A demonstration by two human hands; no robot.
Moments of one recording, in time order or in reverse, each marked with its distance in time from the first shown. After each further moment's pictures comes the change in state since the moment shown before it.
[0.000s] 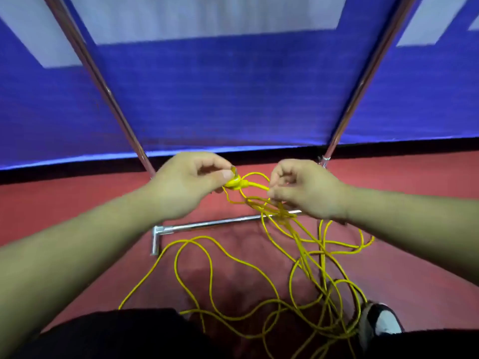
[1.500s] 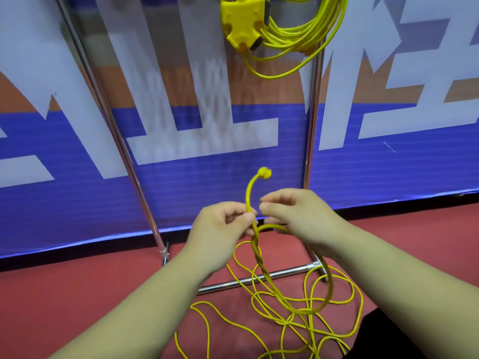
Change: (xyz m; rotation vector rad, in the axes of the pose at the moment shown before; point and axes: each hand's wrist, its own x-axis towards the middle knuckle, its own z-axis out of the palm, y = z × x) left_hand -0.074 0.155 0.063 -0.206 0.257 0.132; right_hand -0.125 -0.130 -0.061 0.346 0.357 0.051
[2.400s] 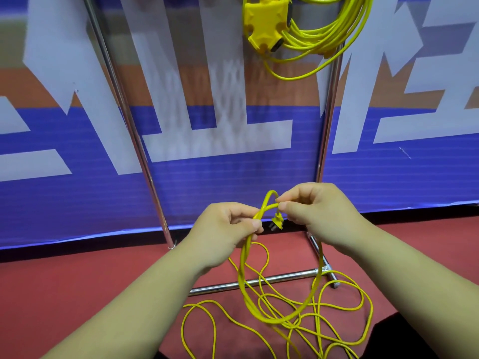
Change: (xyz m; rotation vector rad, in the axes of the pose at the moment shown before) left_hand -0.003 0.006 -0.028 -0.012 -0.144 -0.119; right_hand 0.000 -0.006 -0.009 -0.186 0.051 -0.217
